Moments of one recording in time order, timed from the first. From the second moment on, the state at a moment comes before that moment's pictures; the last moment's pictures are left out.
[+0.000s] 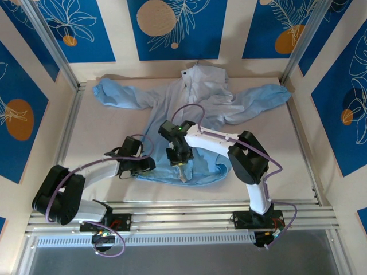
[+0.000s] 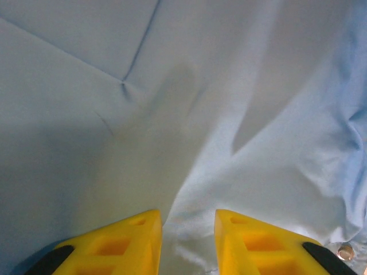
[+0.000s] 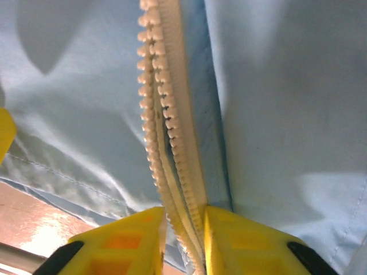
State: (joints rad) left arm -0.45 1.37 0.54 -0.26 0.31 -0.72; right arm 0.90 1.99 1.52 -0.99 -0.13 0.65
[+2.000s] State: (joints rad) left arm -0.45 1.24 0.60 -0.42 0.30 -0.67; right arm 0.91 1.92 1.36 -0.92 -0.13 0.76
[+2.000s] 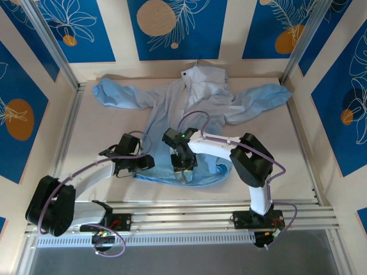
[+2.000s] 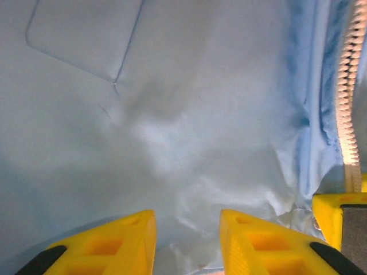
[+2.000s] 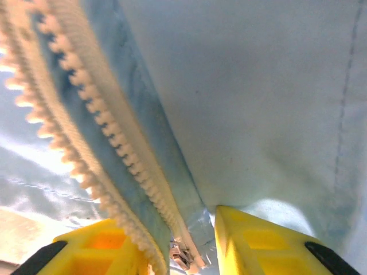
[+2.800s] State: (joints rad) left arm -0.35 1.06 0.60 -0.47 0.35 -0.68; right arm 0.94 1.89 1.49 -0.87 -0.27 0.72
